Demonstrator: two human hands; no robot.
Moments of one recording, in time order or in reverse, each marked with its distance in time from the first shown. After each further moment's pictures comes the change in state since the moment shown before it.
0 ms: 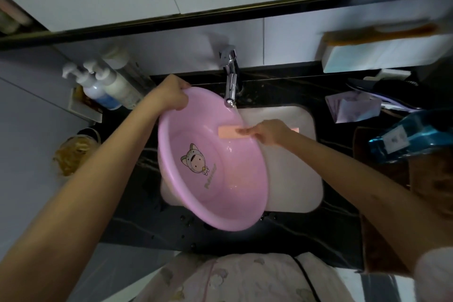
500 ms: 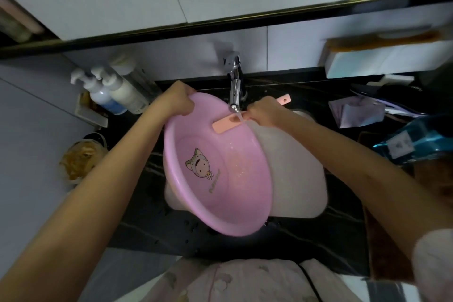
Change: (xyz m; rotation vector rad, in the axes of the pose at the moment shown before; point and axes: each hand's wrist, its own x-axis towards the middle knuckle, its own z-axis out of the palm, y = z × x) left_hand 0.002 0.000 0.001 0.044 -0.022 -0.006; right_hand 0.025 -0.008 -0.060 -0.448 0.184 -0.192
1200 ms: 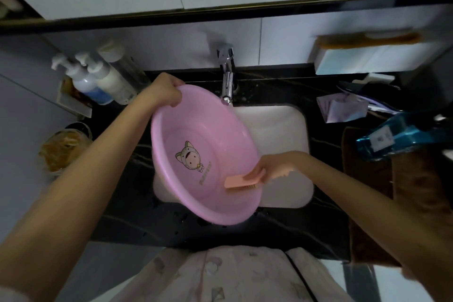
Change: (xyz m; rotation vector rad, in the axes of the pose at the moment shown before) left_hand 0.002 -0.015 0.000 -0.114 0.045 0.019; right_hand -0.089 -0.063 0.064 1.015 -0.781 0.153
